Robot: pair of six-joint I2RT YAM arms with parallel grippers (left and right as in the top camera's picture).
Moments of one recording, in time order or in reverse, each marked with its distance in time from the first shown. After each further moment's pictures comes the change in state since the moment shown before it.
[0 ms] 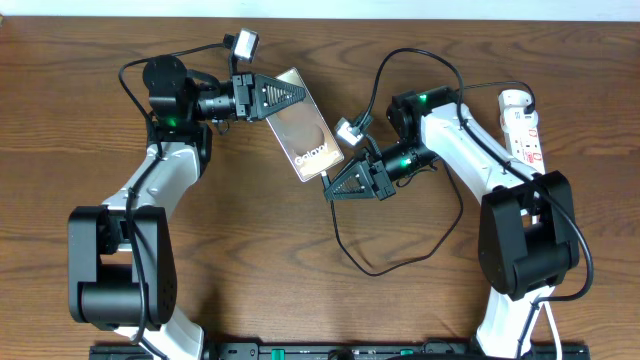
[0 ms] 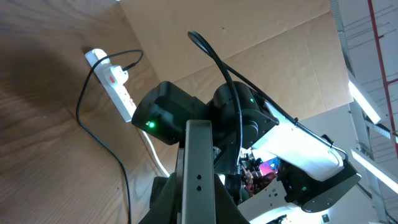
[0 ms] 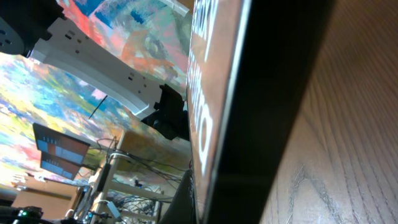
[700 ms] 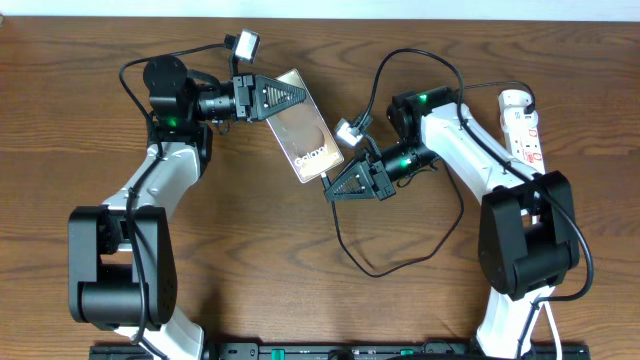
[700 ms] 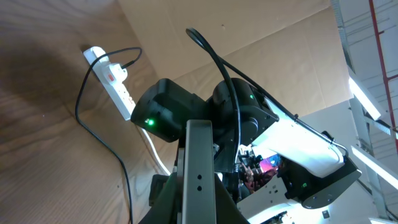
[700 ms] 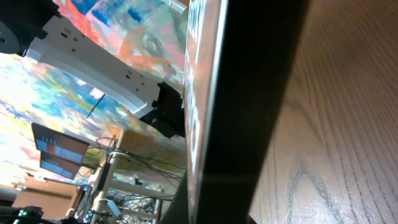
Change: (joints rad) left arm -0.002 0.000 0.000 0.000 0.010 0.007; right arm -0.003 0.000 0.000 0.000 0.015 0.007
